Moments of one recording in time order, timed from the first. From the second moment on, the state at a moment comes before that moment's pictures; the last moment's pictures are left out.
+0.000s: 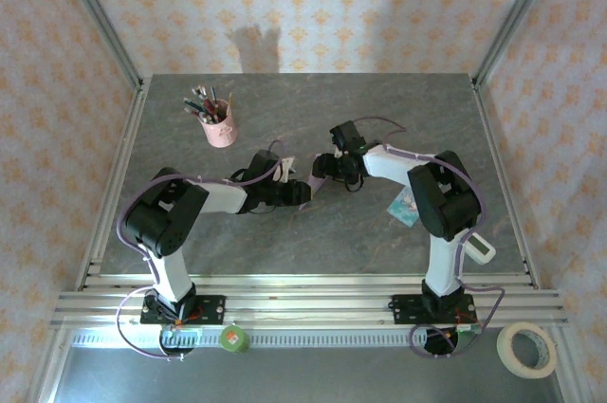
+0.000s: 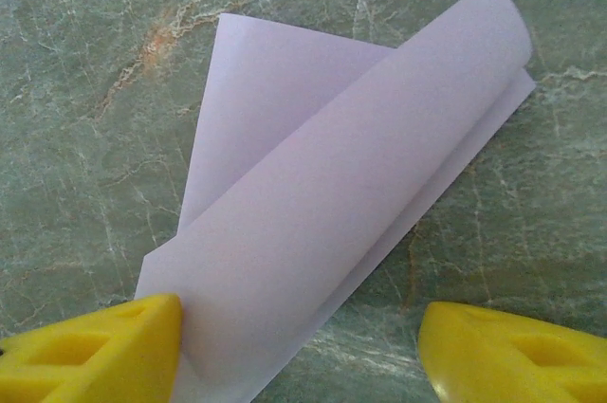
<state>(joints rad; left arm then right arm) -0.50 1.80 0.79 0.23 0.50 -0.63 0.51 1.94 1.20 -0.35 -0.18 0.59</state>
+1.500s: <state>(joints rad) -0.52 1.79 0.87 0.07 0.38 -0.57 0.52 1.97 1.24 -0.39 -0.17 0.61</state>
